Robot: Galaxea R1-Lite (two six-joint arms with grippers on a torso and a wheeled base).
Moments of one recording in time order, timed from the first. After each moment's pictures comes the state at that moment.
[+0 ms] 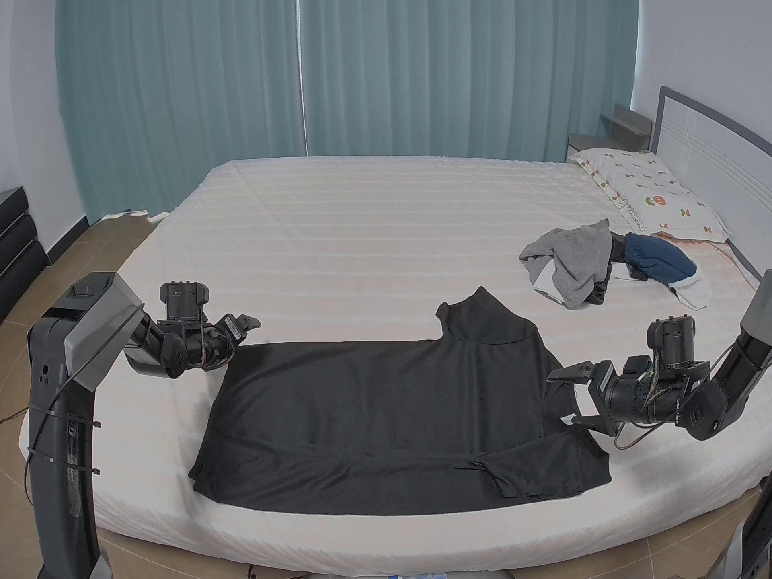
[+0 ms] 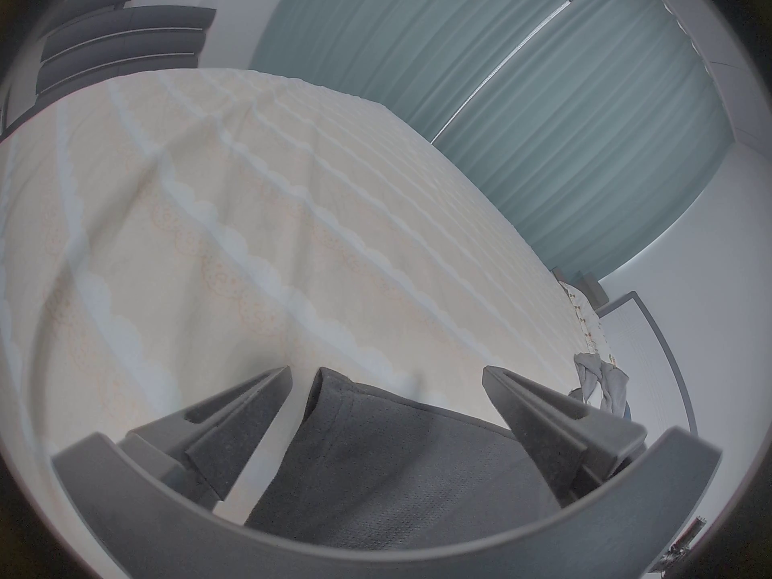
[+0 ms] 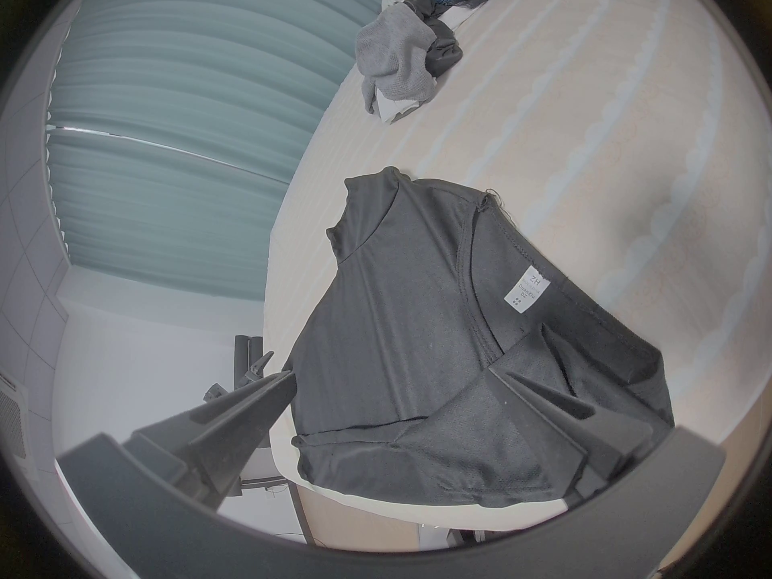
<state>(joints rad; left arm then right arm) 0.01 2.54 -1.42 -0.52 -0.18 -0.68 0.12 2.01 -0.53 -0.83 0.41 0.93</state>
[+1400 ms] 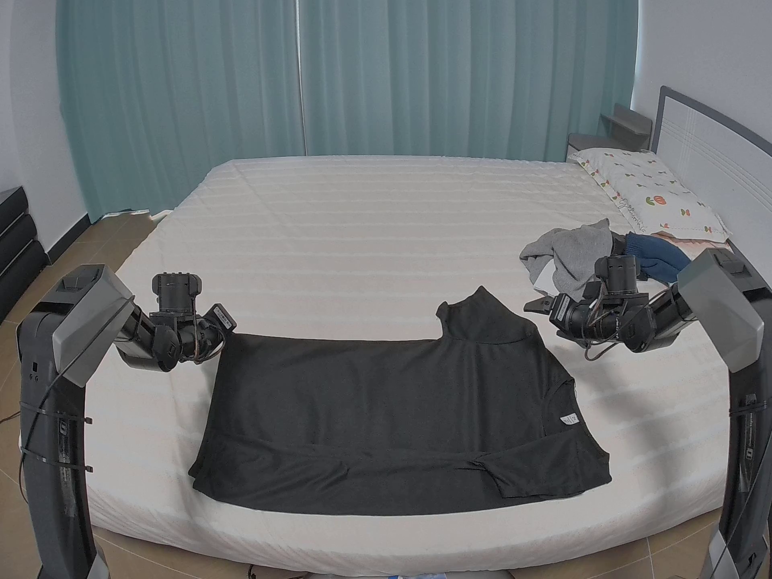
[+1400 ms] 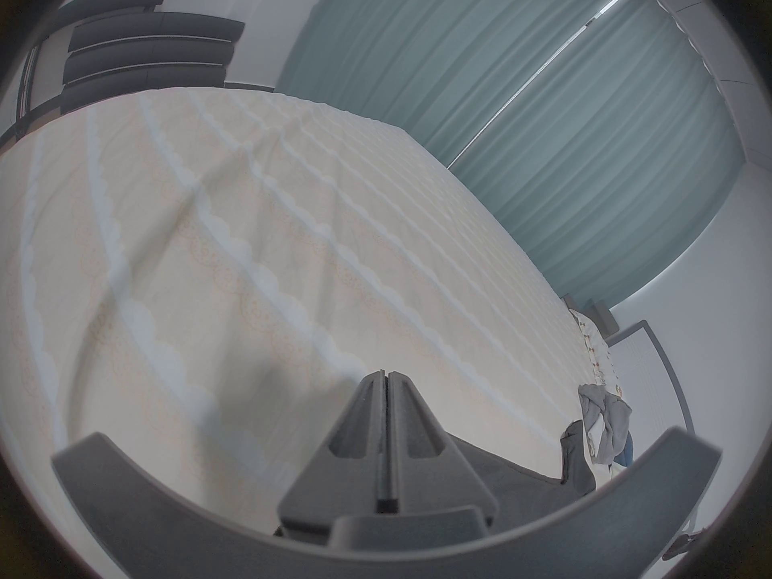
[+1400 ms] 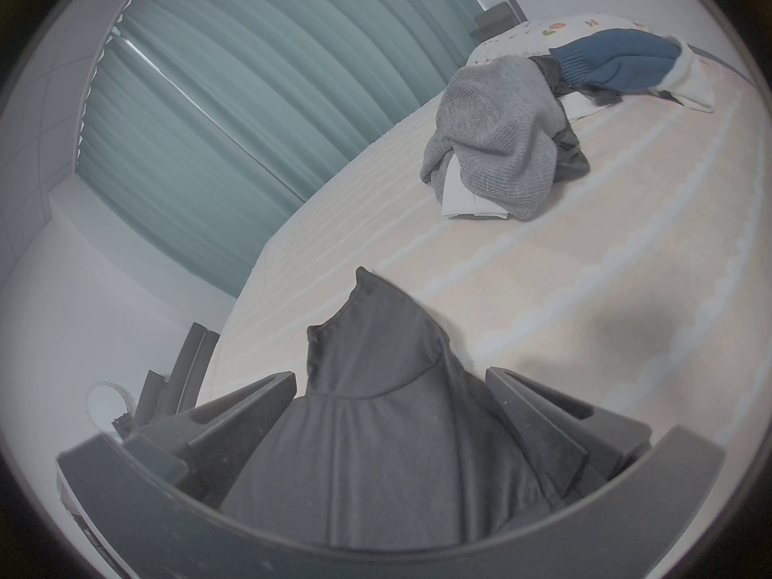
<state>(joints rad) 0.02 2.48 -1.38 -0.53 -0.09 -0.73 0.07 2.47 -1.48 -0.44 0.28 0.57</state>
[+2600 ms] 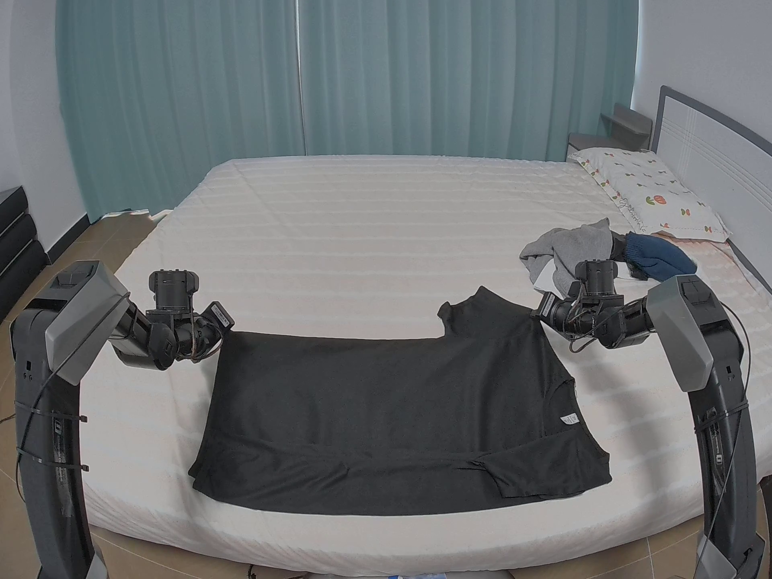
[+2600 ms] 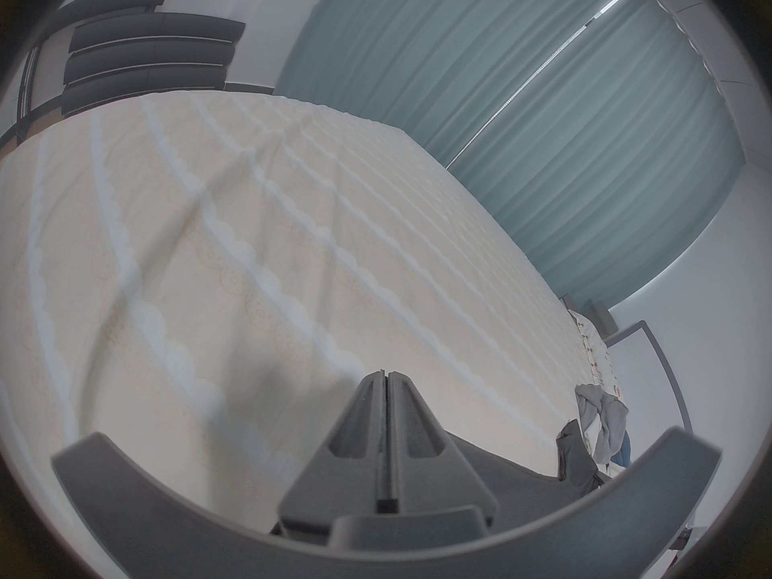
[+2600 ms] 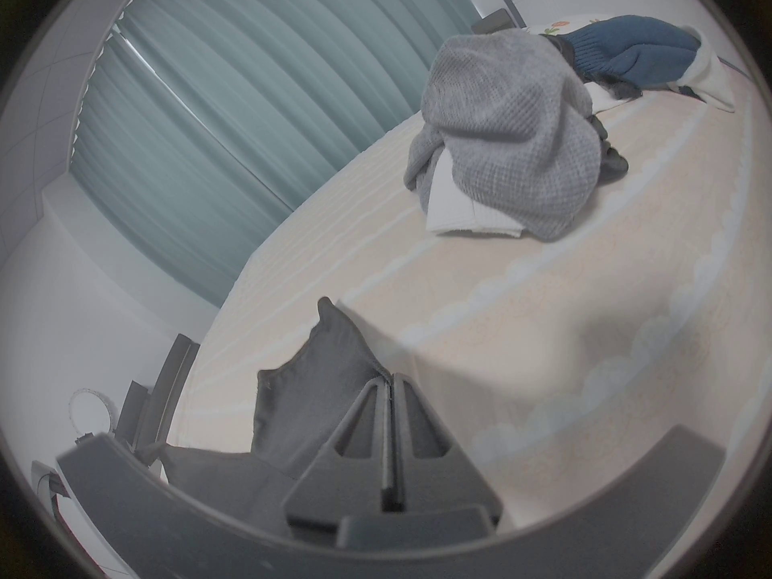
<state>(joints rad) 0.03 2.45 -1.36 -0.52 -0.09 -0.74 0.06 2.69 -1.84 -0.35 0.23 0.59</state>
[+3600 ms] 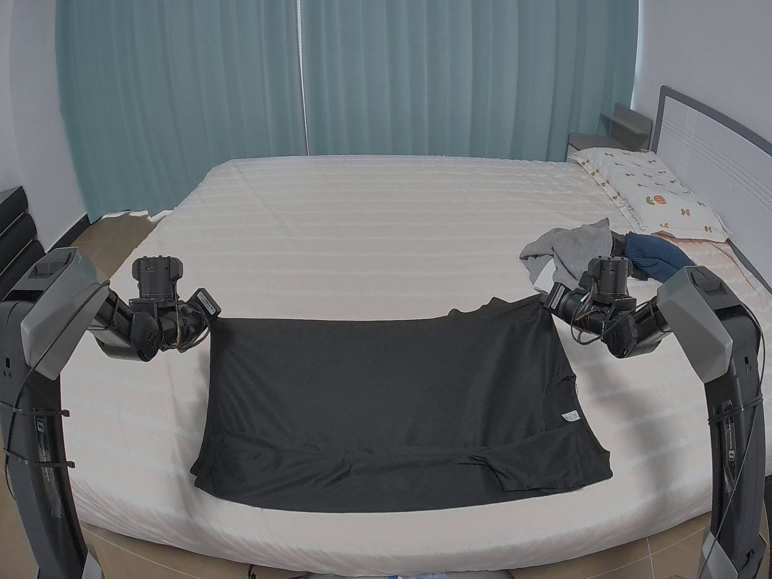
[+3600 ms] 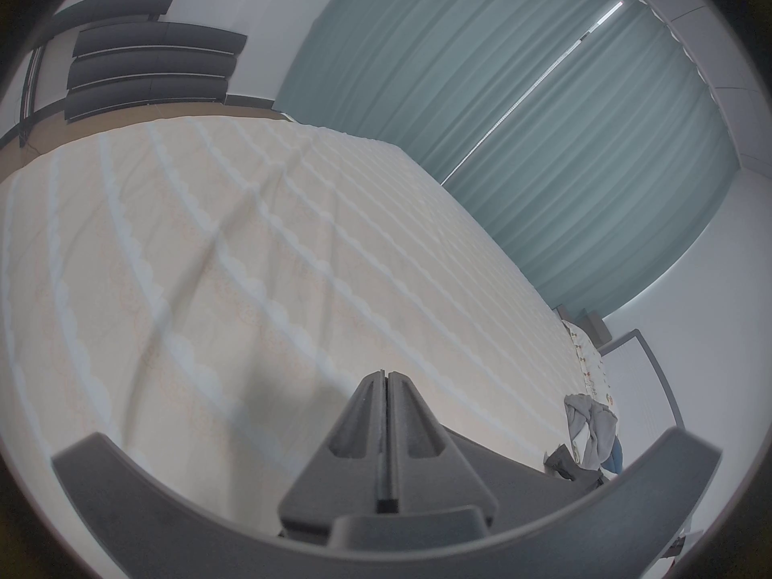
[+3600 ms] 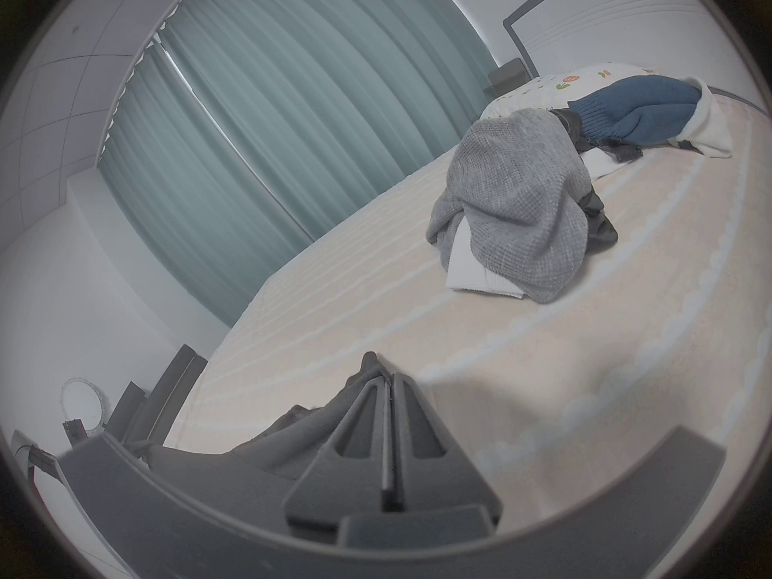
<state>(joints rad) 0.05 2.35 -1.29 -0.53 -0.09 -0.73 0.05 2.58 -1.57 -0.64 0.19 0.55</state>
